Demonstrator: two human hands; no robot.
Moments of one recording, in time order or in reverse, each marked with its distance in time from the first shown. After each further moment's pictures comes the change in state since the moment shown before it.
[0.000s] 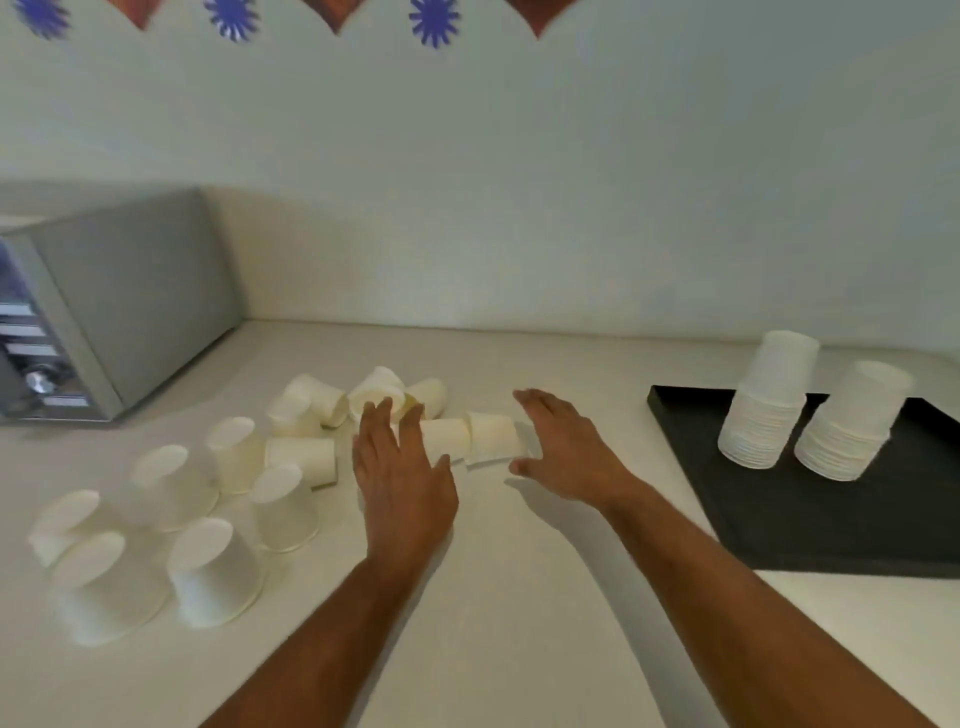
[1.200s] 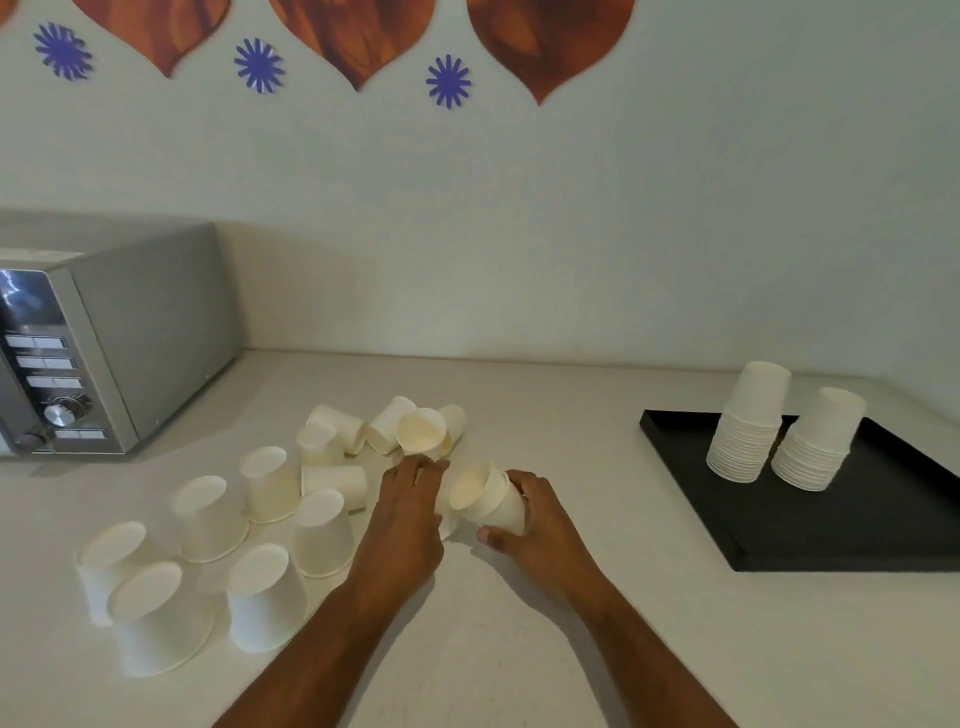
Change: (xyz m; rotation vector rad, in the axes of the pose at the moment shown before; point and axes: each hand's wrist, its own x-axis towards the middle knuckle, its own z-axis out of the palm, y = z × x) left_hand 0.006 -0.050 -0.049 -0.075 -0.352 0.195; right_hand -0.055 -0.081 0.067 0.775 0.169 0.232
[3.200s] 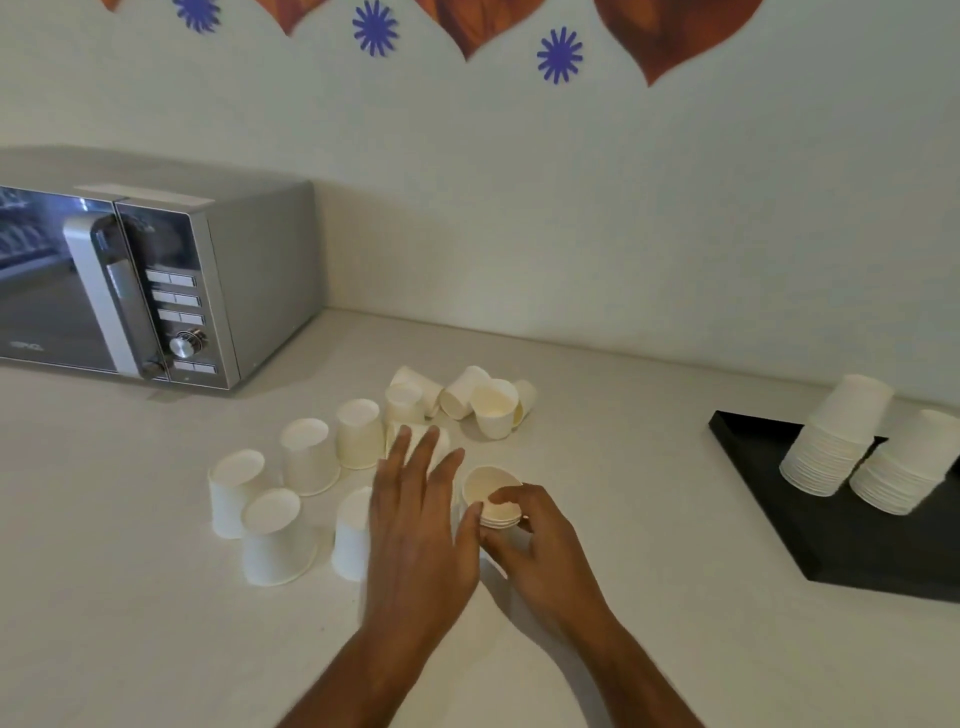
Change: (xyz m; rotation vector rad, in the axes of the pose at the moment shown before) left_hand -0.085 -0.018 -0.053 -0.023 0.440 0.005; right_hand -0.068 -0.074 0.070 -0.123 -0.092 -0.183
